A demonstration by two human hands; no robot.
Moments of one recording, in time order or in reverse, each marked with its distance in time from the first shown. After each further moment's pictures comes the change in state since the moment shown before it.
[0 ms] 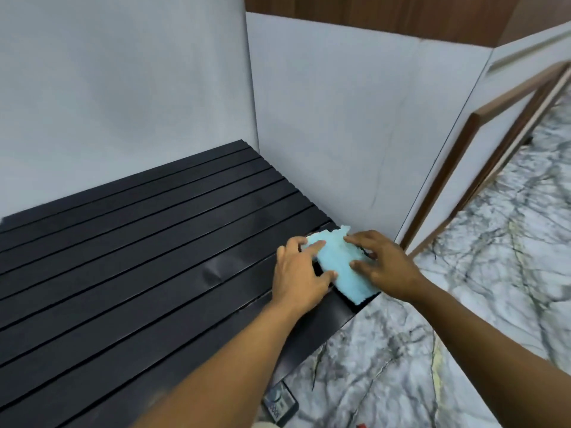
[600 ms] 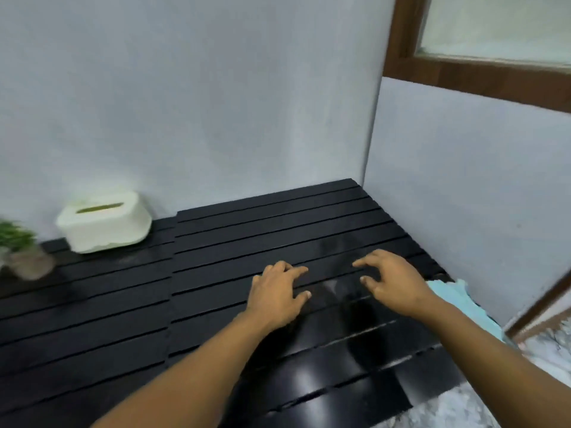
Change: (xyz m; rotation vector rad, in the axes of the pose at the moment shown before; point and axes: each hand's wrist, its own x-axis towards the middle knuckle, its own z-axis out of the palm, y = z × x) left_hand -0.058 -0.130 -0.173 0.360 0.099 -0.081; right_hand 0.043 -0.173 0.061 -0.216 -0.143 -0.249
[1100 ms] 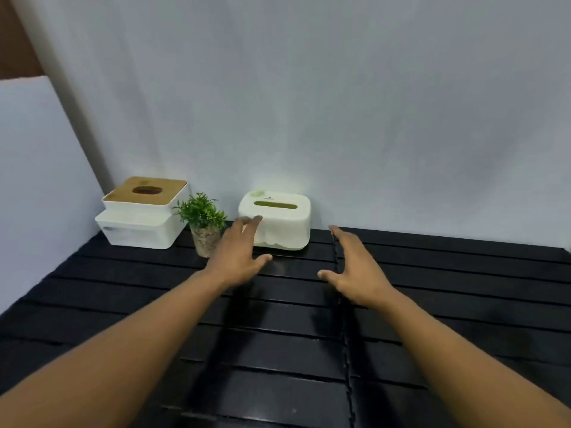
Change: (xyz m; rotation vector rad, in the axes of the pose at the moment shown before) left_hand -0.062 -0.361 -0.183 0.012 0.355 -0.416; right_hand 0.180 -0.342 0.169 0.226 -0.138 -0.390
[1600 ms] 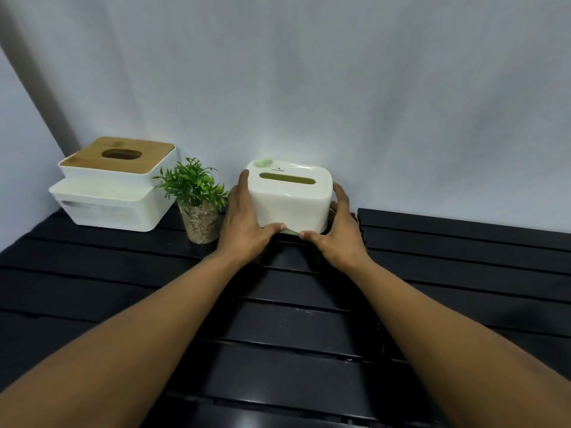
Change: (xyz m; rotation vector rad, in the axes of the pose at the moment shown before) left_hand 0.063 -0.050 0.061 -0.396 0.268 -0.054; right_hand 0.117 0.021 0.099 0.294 0.202 0.046
